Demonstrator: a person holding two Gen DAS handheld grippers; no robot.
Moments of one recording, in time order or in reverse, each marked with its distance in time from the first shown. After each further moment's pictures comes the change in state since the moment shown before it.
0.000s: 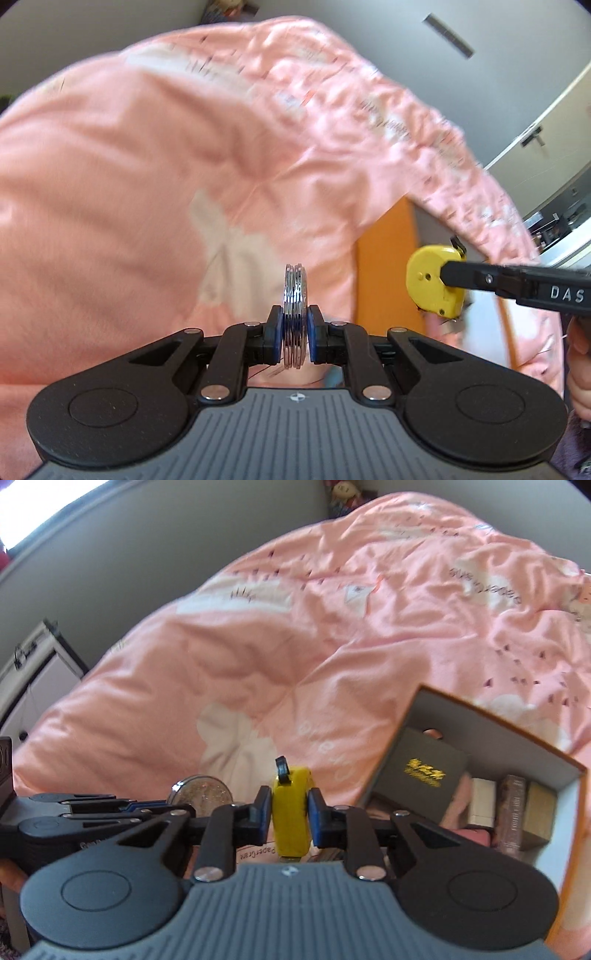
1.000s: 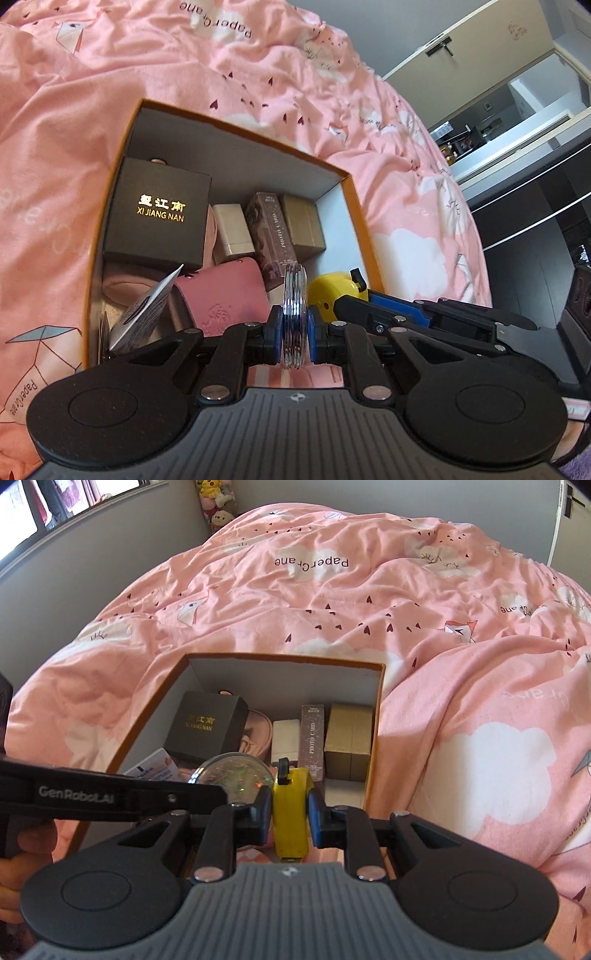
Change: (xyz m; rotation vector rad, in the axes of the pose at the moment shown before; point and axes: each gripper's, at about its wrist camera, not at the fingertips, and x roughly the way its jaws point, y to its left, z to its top) left arm 0.150 -0.164 -0.005 0.147 0.300 -0.288; right arm -0.045 -0.139 -0.084 0.219 -0.079 -0.223
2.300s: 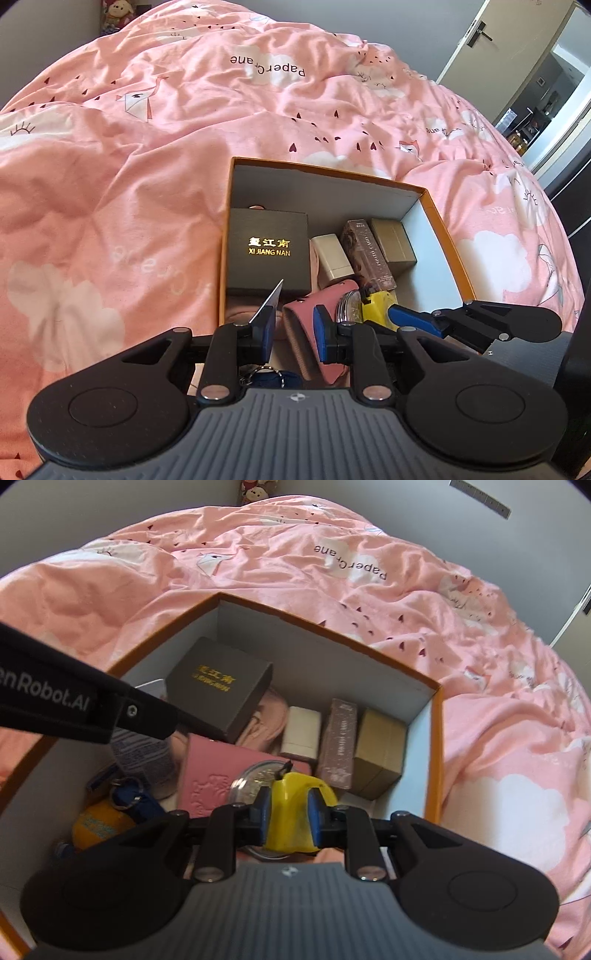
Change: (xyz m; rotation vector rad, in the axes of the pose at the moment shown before) left arm -0.044 -0.011 -0.006 0.136 -0.106 0.342; right arm 0.045 0.060 -0.021 -0.272 -0.005 -0.165
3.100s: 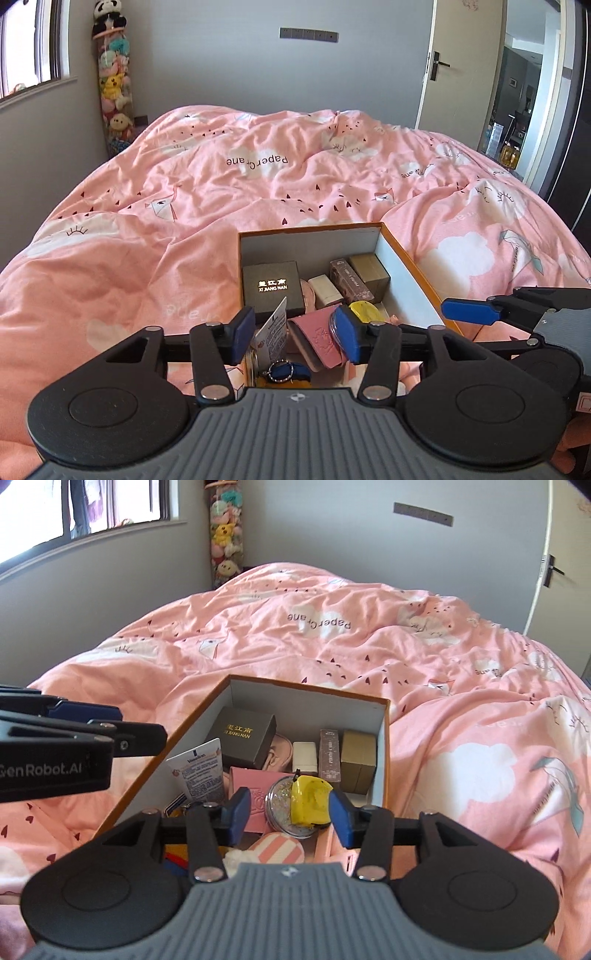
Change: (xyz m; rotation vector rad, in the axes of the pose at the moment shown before) left arm -0.101 -0.054 -0.066 0.219 -0.301 0.123; right arm -0.110 -0.002 -0.043 0.216 -0.220 0.019
